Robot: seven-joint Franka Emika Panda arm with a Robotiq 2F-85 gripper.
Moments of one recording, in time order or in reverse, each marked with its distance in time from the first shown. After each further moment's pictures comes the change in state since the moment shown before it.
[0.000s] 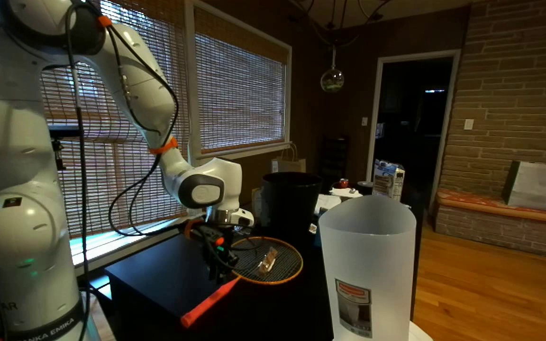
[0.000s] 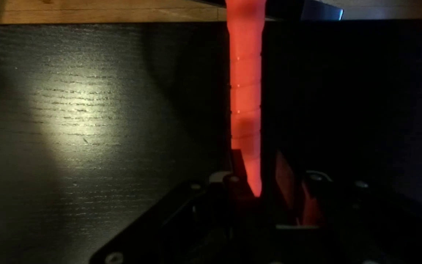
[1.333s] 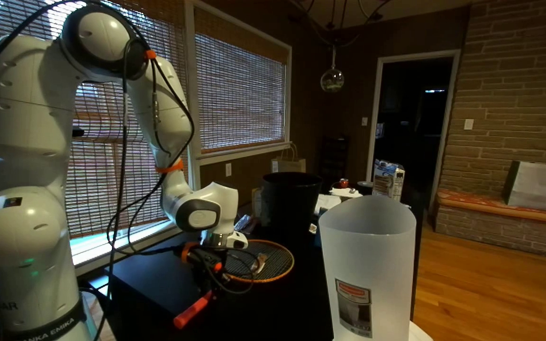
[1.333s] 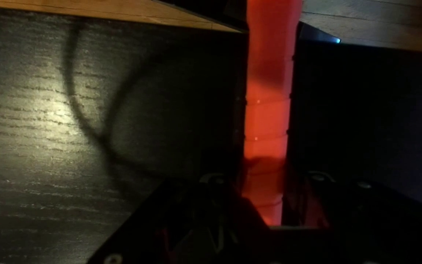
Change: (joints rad) arm 0.002 0.211 0.036 0.000 0.034 0.148 -0.103
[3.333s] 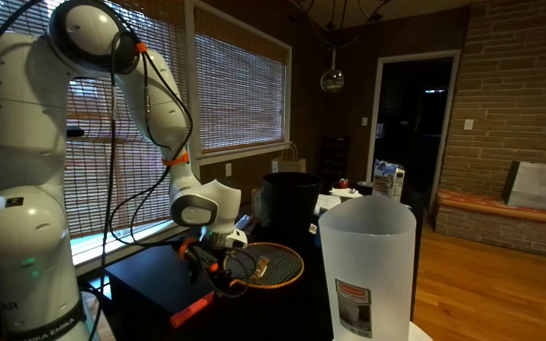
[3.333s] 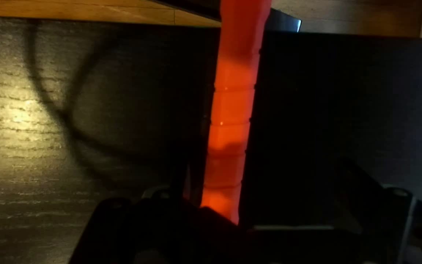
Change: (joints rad) arm 0.019 -0.047 0.000 -0.006 0.297 -0.057 -0.203
